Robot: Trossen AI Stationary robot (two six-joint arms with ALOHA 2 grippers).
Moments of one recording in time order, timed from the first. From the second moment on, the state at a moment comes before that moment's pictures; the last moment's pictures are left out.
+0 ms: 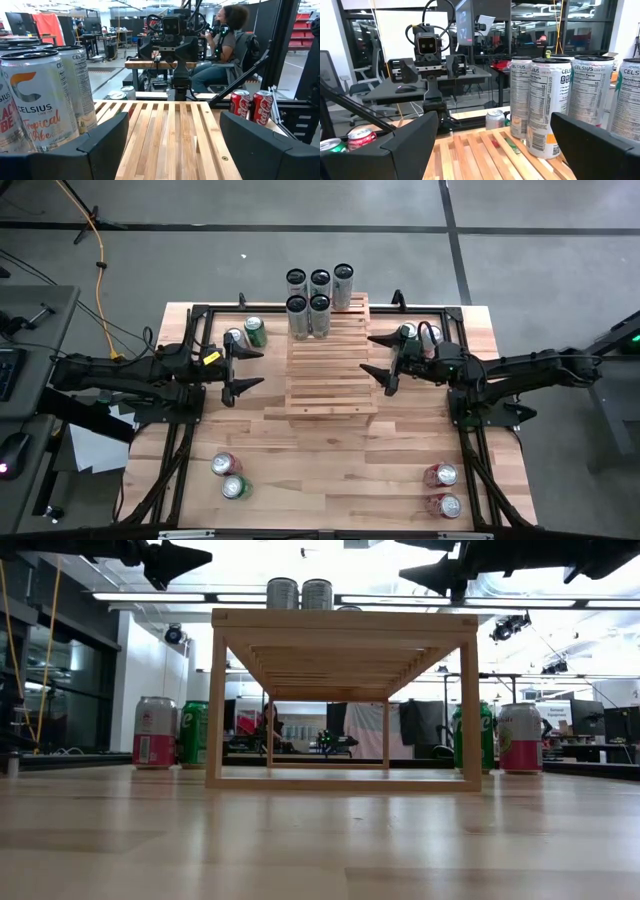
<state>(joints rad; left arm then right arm) -0.01 0.56 0.44 0.13 -0.12 0.02 -0.04 0.99 0.52 0.59 0.21 0.00</state>
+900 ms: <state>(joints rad) -0.01 0.56 0.44 0.13 -0.12 0.03 -0.04 0.99 0.52 0.59 0.21 -0.01</state>
